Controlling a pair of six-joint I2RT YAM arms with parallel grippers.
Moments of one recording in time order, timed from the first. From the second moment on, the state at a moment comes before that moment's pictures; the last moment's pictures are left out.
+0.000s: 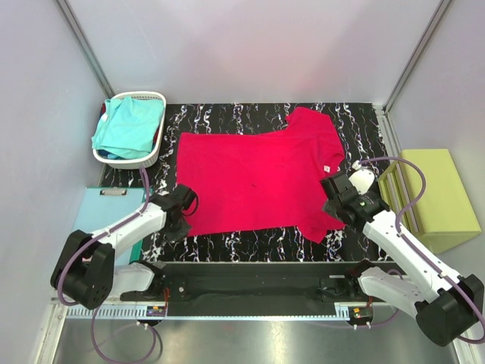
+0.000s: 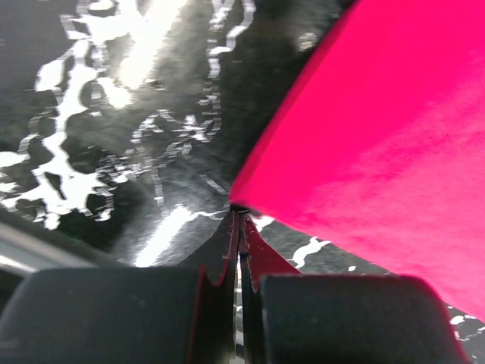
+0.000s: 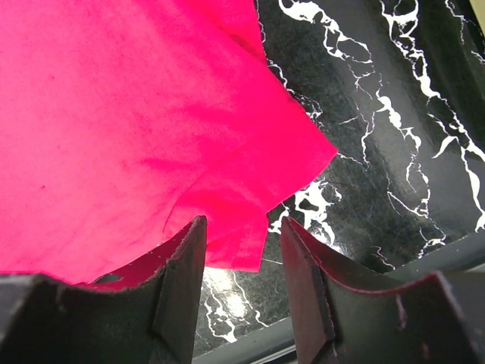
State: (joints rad) left arm -0.46 1.24 0.62 -0.83 -0.27 -1.10; right arm 0.51 0.98 0.82 -0.90 0.53 0.91
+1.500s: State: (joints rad) left arm -0.43 1.26 0.61 -0.72 -0.27 -0.96; right arm 0.51 1.01 0.81 -0.86 0.51 0.90
